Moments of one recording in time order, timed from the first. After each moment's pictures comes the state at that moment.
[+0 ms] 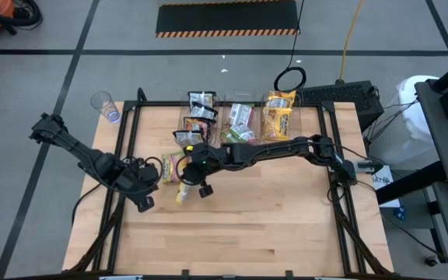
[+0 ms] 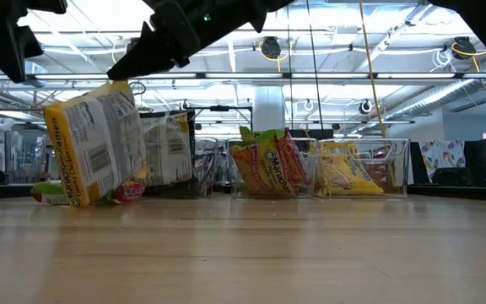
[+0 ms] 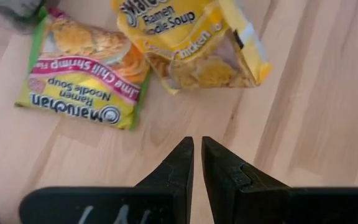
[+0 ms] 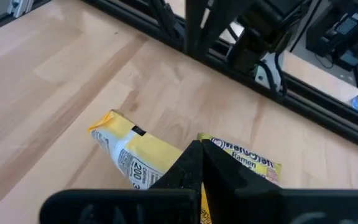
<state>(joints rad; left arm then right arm) -0.55 0.99 0.87 -1.07 -0.25 -0.88 0.02 2.16 1.83 -0.25 -0.15 -0.43</state>
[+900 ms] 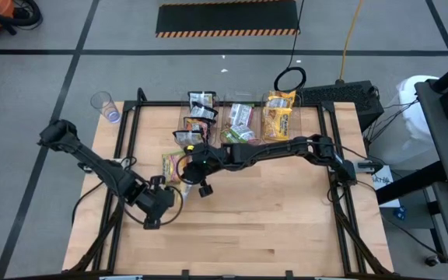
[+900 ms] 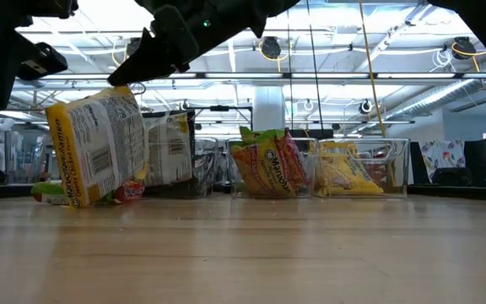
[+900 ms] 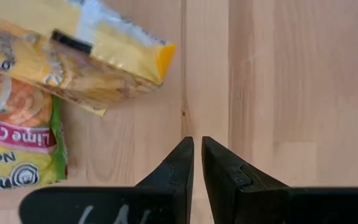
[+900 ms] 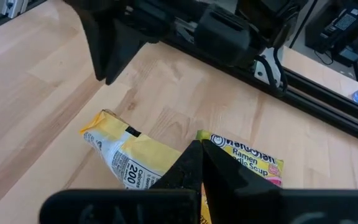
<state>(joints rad) -0.58 1.27 0.87 -0.83 -0.10 -0.57 0.02 2.16 1.80 -0.22 -0.15 -0.41</state>
